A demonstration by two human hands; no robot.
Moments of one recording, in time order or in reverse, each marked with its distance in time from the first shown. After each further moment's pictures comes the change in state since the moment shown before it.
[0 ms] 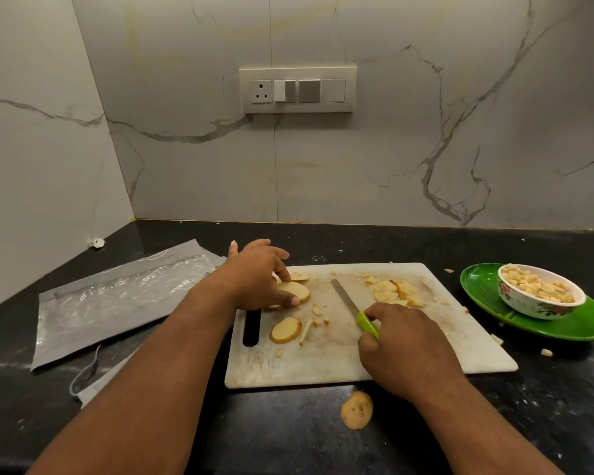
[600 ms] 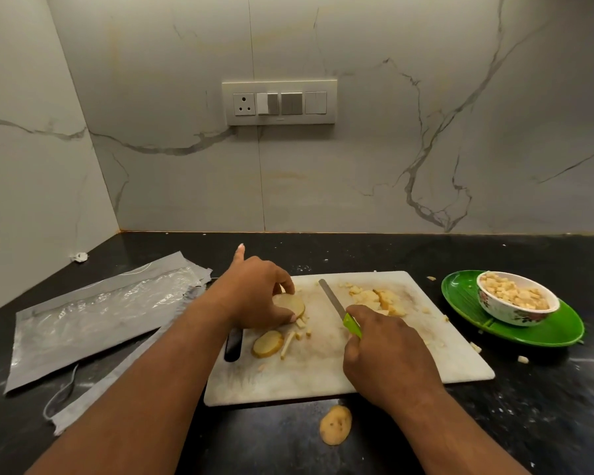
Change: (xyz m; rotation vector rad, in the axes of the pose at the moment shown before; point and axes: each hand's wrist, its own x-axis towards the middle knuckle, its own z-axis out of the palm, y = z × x) left_hand -0.005 0.031 -0.006 0.044 0.080 0.092; right_hand -0.001 -0.001 -0.006 -0.001 0.043 -0.034
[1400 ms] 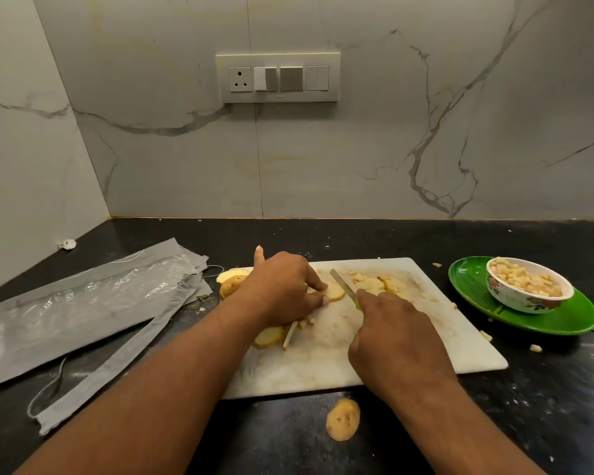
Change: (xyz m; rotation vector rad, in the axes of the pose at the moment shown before) left_hand 0.021 0.033 0.027 -0.081 -0.019 -0.034; right_hand 0.008 -0.005 0.009 -0.104 0.067 0.028
